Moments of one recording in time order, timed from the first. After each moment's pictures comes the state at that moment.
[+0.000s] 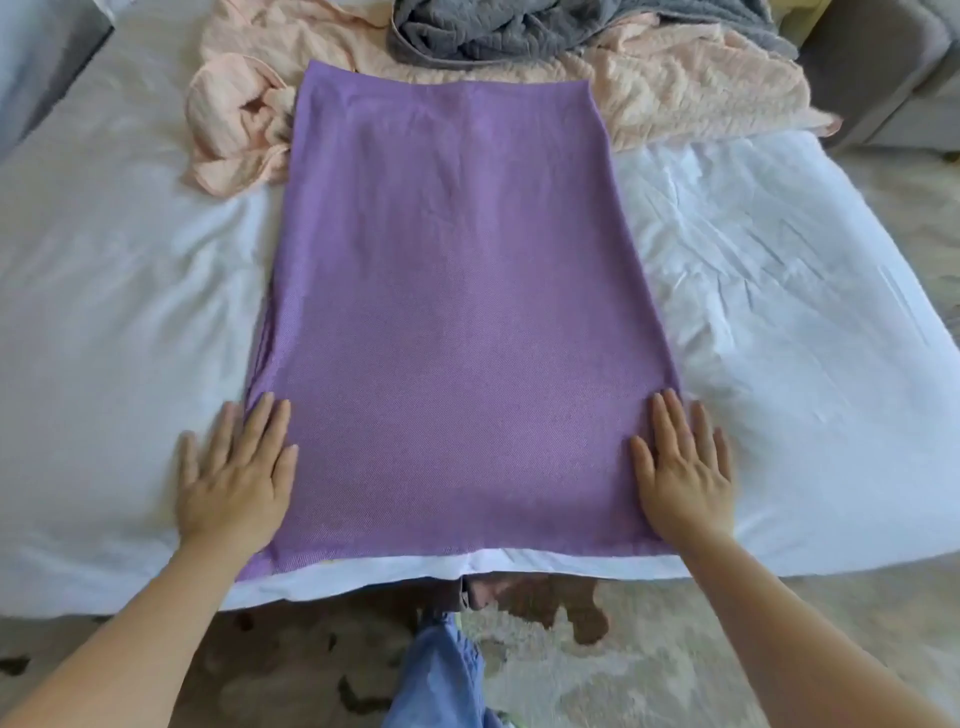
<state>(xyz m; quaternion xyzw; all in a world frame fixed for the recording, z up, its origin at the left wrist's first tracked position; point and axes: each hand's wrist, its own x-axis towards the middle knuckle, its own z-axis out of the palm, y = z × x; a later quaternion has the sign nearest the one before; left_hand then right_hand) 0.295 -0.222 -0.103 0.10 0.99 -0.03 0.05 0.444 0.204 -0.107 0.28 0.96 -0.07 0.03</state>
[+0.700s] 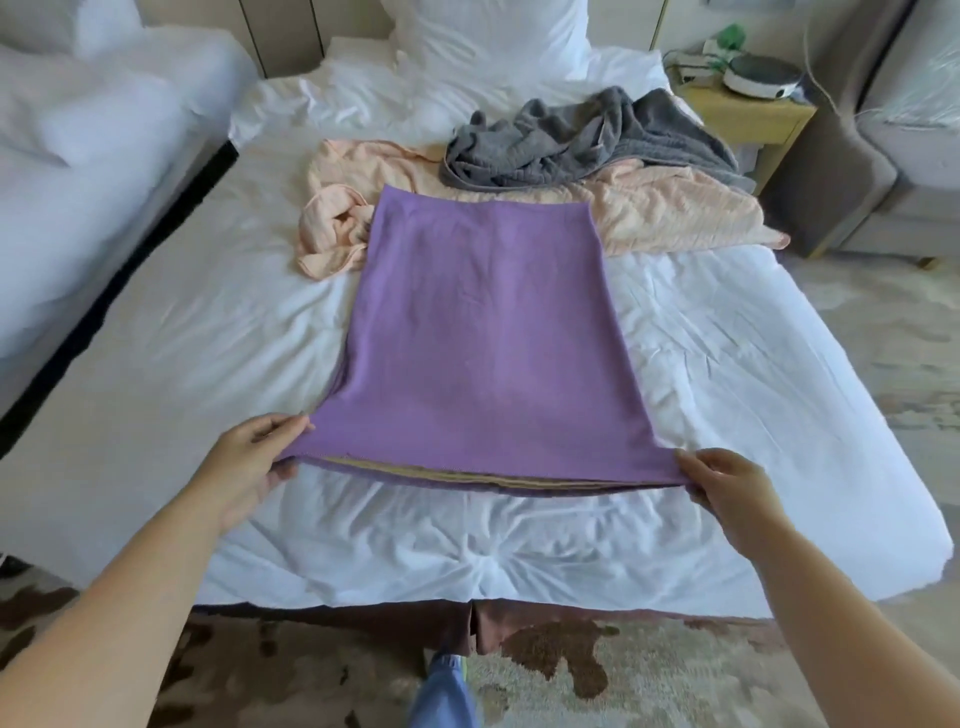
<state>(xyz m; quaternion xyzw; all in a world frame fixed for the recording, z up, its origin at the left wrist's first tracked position) 0.315 -0.237 0.043 -0.14 0.70 0.68 0.15 0.474 0.230 0.018 0.40 0.69 -0.60 -0.08</state>
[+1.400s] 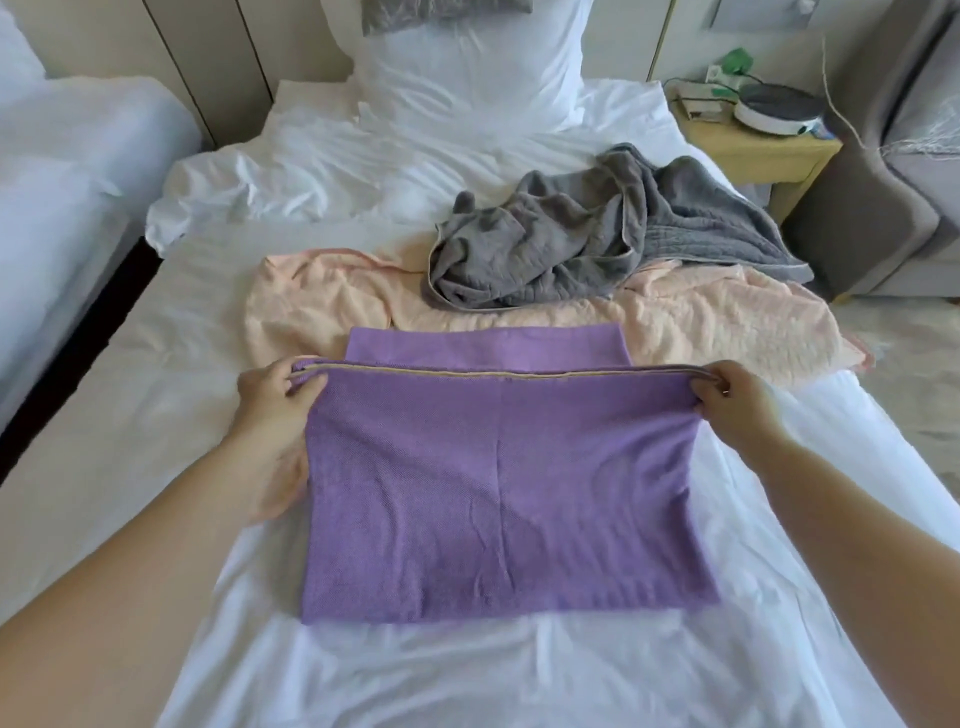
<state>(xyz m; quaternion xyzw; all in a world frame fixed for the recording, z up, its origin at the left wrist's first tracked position) -0.109 -0.103 0.088 -0.02 0.86 0.51 0.01 0.049 0.350 0.074 0.33 0.86 -0.37 -0.13</state>
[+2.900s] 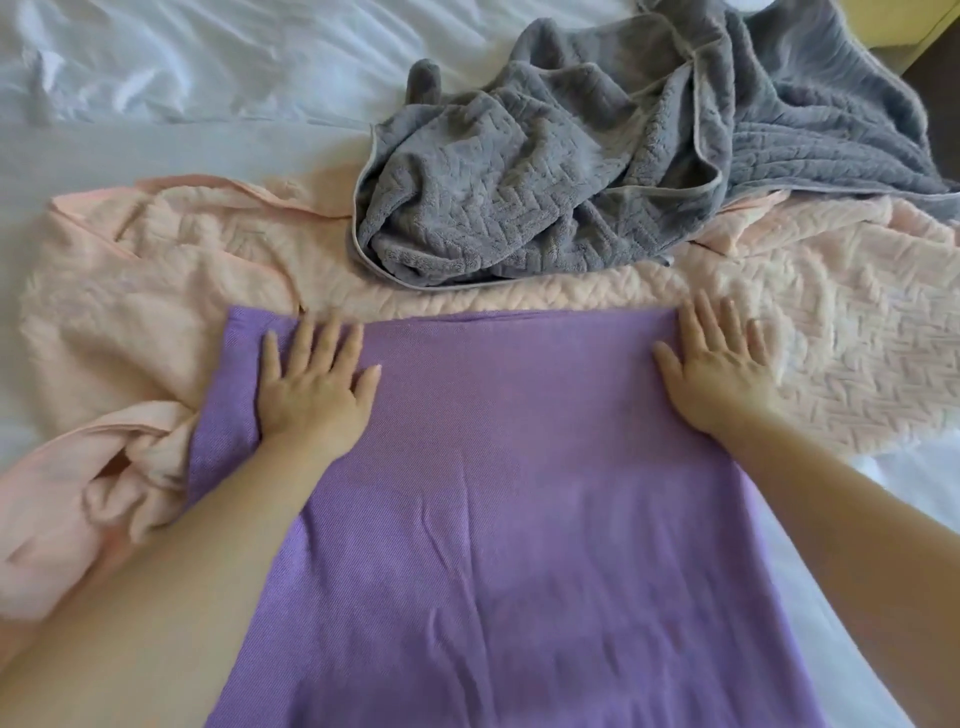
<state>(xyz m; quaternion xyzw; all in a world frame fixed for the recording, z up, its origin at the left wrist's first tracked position) -0.267 0.034 -0.094 0.16 0.98 -0.09 0.04 -0.135 0.410 -0.082 0.27 0.96 -0.01 0.07</state>
